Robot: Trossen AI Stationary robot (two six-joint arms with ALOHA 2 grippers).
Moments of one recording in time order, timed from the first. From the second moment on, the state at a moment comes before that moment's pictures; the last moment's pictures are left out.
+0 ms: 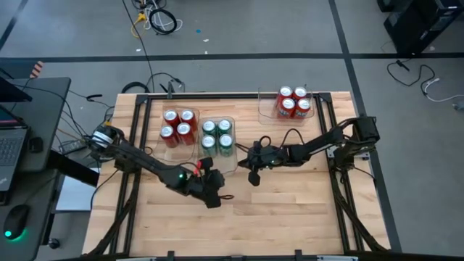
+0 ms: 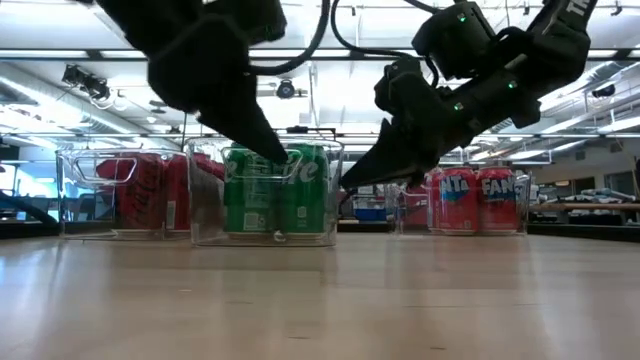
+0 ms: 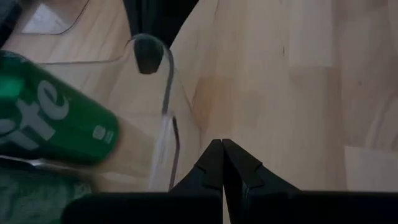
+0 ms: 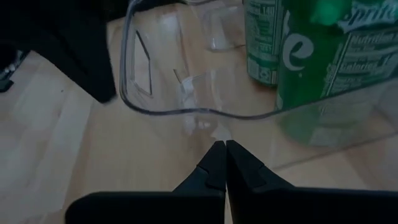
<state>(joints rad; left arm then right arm) -0.41 1.69 1.01 -0.25 -0.58 -0.35 0.05 1.72 0.65 0.58 0.10 0.30</state>
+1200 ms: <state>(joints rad) -0.07 1.68 0.73 0.42 -0.55 -0.16 -0.03 1.34 0.71 0.08 0.20 0.15</state>
